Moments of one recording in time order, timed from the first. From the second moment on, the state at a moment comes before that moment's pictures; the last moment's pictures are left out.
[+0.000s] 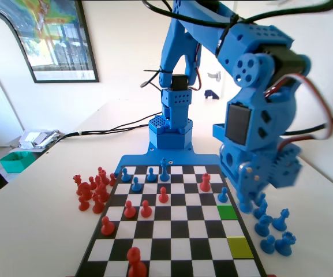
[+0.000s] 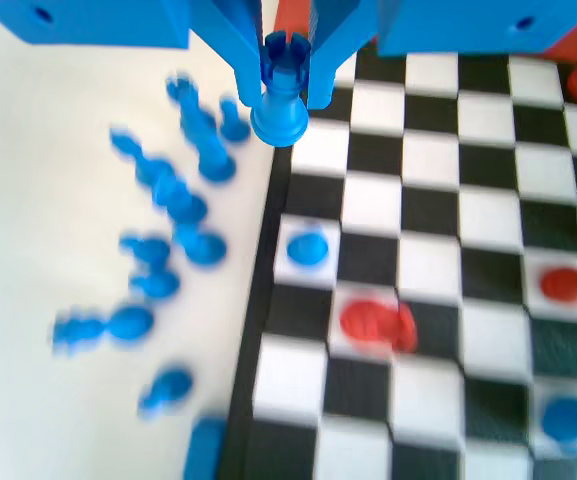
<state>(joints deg) -21.9 72.1 98.0 55.8 -76.2</state>
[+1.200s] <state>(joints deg) -18.9 73.2 108.5 45.2 -77.6</state>
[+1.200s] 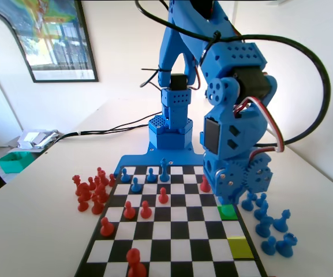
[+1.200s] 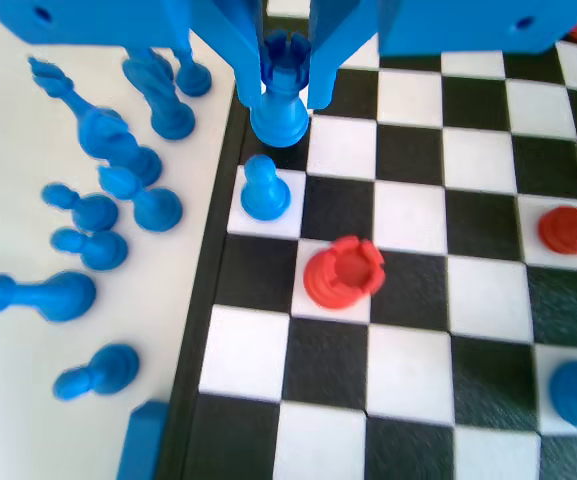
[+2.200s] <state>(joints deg) -18.9 80.1 96.7 56.5 -72.2</state>
